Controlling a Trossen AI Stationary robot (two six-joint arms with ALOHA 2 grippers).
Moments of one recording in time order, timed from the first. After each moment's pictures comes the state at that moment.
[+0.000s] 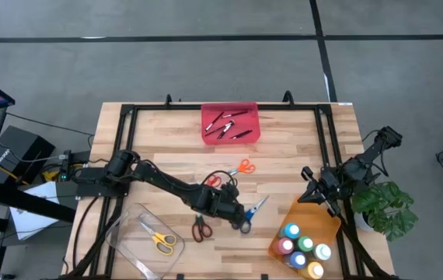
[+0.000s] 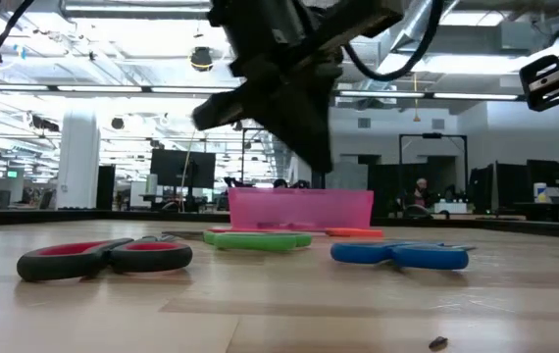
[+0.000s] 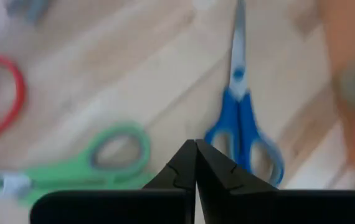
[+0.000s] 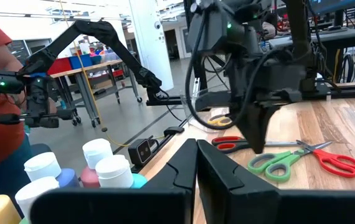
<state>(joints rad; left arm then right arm) -0.34 2.09 1.62 -0.65 -0.34 -1.13 0.68 0.03 0.01 0.05 0.24 0.18</state>
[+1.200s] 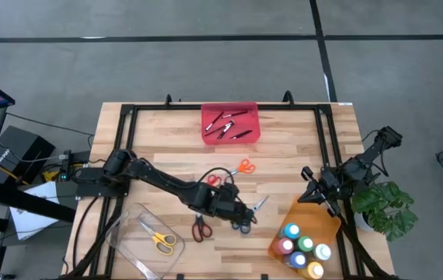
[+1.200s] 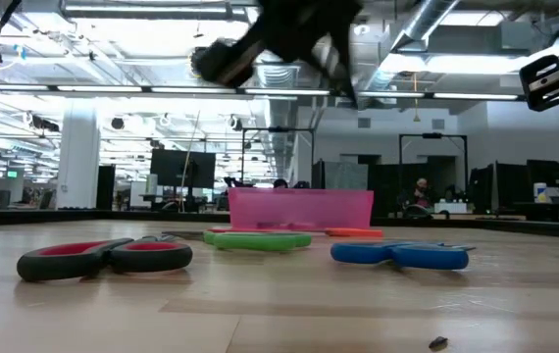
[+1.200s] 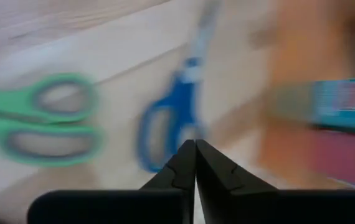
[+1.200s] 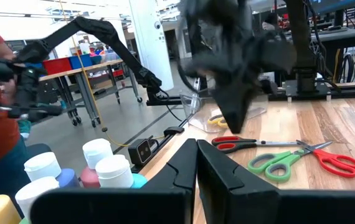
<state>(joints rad) -0.35 2.06 1.69 -0.66 -0.24 -1.45 0.68 0.02 0.01 0.05 0.24 0.18</state>
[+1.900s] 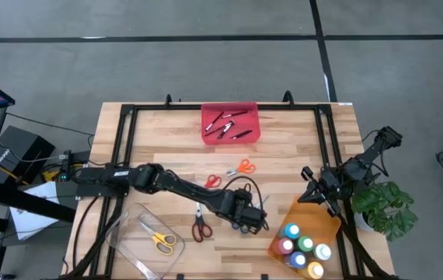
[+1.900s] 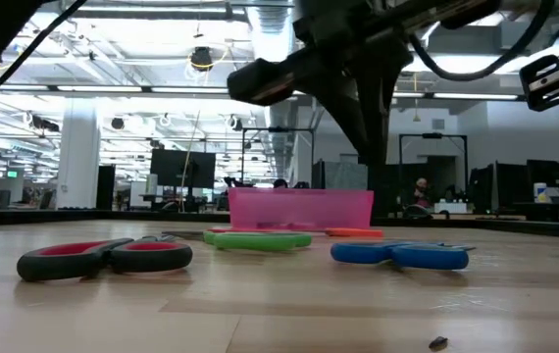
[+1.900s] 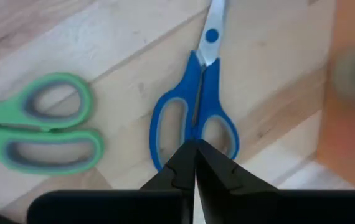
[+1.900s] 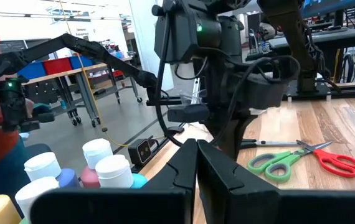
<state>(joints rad) -0.33 2.42 2.26 -1.12 -0.16 -1.32 0.68 0.02 0.01 0.05 0.24 0.18</state>
